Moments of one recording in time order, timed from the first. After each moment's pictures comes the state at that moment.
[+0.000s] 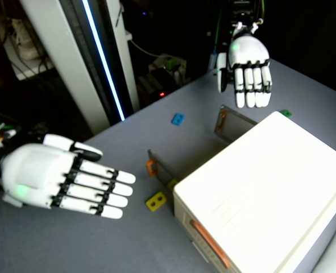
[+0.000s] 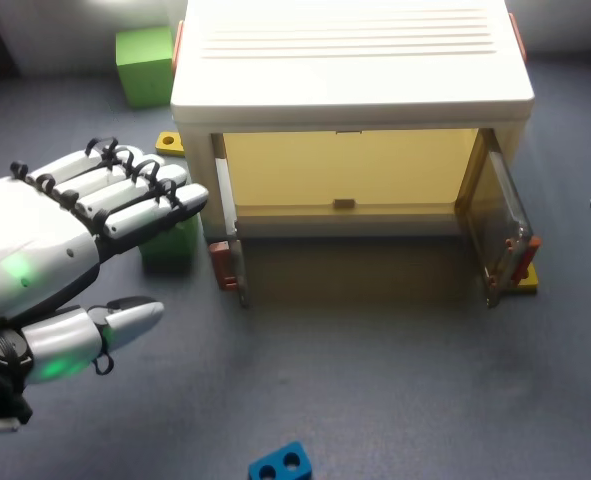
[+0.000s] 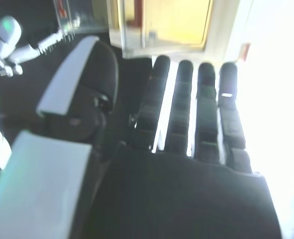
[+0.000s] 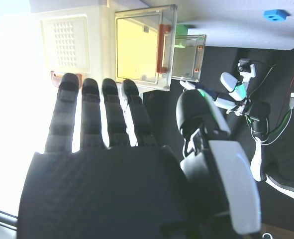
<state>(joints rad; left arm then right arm) 0.94 -0.78 0.88 -0.04 -0.98 1.02 -1.23 -0.75 1.05 -0.04 1.18 -0.57</state>
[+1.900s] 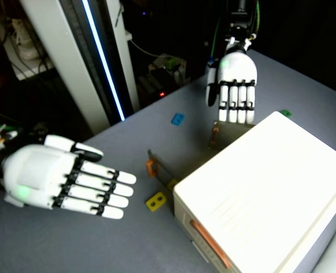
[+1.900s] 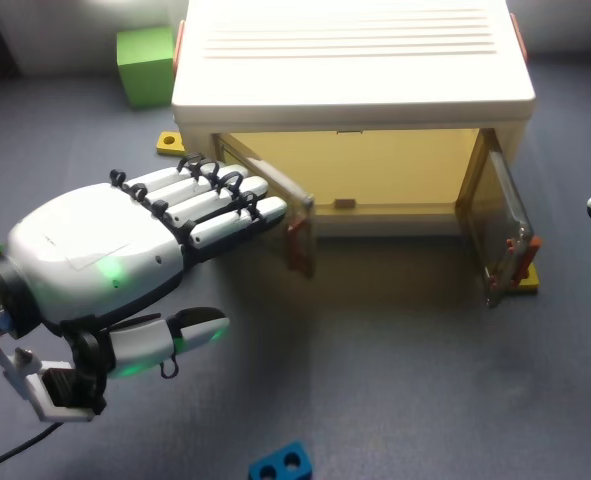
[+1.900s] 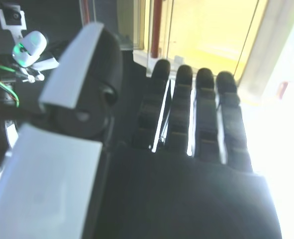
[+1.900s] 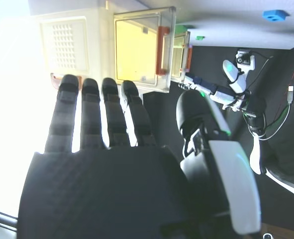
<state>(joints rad) 0.79 -0.92 0.96 0.10 -0.85 0.97 -1.23 -0.77 1.06 -0.04 1.18 -0.56</state>
